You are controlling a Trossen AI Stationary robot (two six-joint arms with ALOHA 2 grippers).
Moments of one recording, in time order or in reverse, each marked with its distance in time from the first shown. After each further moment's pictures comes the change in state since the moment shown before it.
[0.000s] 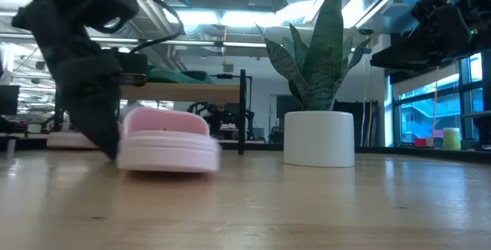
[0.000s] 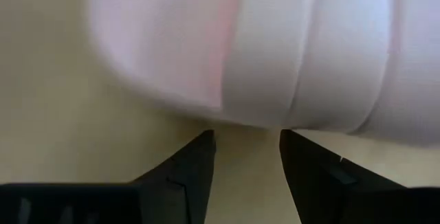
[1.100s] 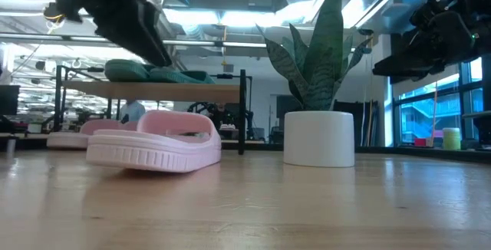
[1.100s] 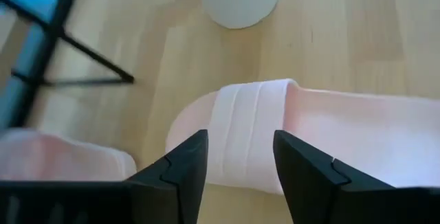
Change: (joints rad) left arm -0.113 -0.079 0.334 -0.294 -0.351 0.606; right arm 0.000 0.000 0.000 -0.069 0.000 0.056
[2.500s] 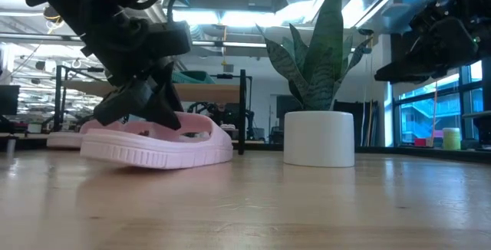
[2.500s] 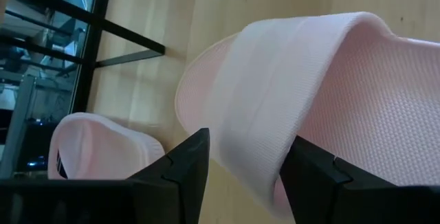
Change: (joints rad) left arm 0.018 0.351 0.001 0.112 -0.253 0.042; right arm 0.000 0.000 0.000 -0.048 0.000 -0.006
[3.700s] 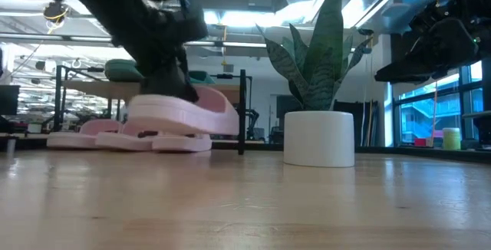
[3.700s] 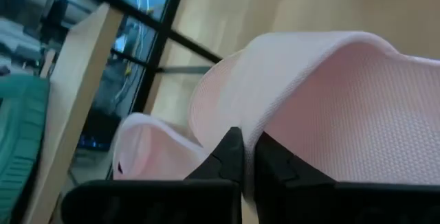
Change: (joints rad) left arm 0.063 -0.019 0.054 -0.004 -0.152 0.002; right arm 0.000 0.000 0.000 -0.005 0.000 0.002
